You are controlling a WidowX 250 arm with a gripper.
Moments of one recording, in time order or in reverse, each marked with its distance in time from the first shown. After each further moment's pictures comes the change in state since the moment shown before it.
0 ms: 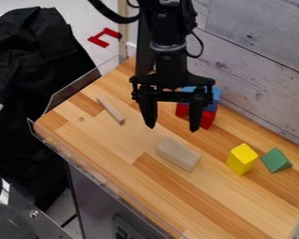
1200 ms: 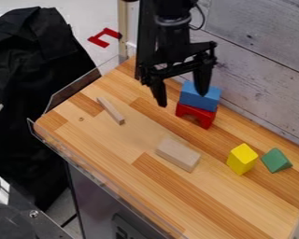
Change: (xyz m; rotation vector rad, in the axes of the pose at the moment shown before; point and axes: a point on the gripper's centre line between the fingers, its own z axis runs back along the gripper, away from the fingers) arm 0.035 -0.001 0.025 -0.051 -0.139 0.638
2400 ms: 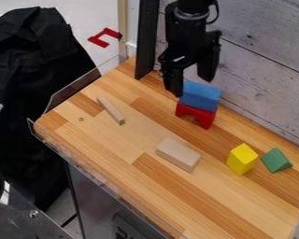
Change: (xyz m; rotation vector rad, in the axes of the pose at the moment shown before) arm 0.015 -0.034 -0.004 0.004 -0.117 0.304
